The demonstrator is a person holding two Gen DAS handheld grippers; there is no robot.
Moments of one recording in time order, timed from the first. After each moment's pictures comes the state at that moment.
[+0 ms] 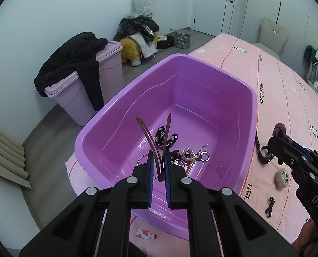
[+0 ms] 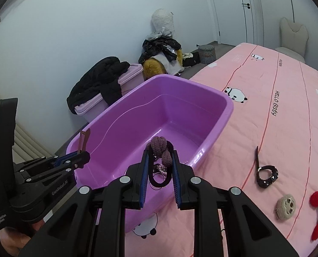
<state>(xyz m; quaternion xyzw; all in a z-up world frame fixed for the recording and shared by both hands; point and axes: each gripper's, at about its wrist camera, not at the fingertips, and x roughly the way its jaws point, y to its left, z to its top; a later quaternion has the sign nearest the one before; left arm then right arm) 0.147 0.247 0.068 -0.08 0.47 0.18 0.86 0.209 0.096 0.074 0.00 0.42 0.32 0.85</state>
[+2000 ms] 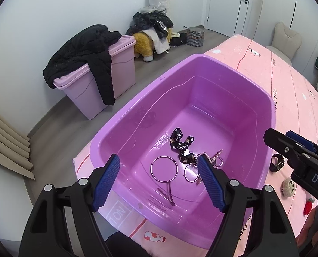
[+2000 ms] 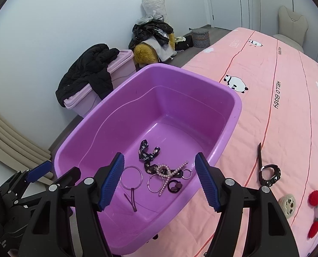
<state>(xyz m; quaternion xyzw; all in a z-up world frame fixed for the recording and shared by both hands) 0.149 0.274 0.070 -0.10 0.47 0.21 0.85 0.247 0.127 0.069 -0.01 0.48 0.28 0.83</state>
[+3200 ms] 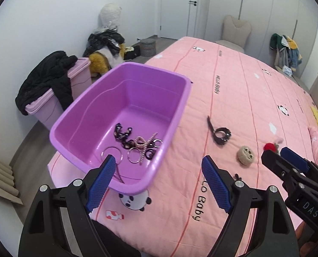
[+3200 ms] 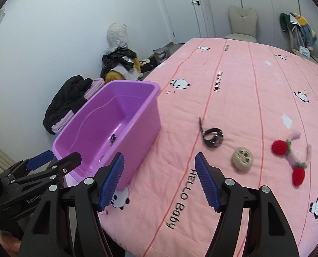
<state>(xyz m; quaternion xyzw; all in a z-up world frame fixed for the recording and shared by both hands) 0.090 0.130 0.104 -0.04 0.44 0.07 0.90 0.118 -0.049 0.092 0.06 0.42 0.18 0.89</state>
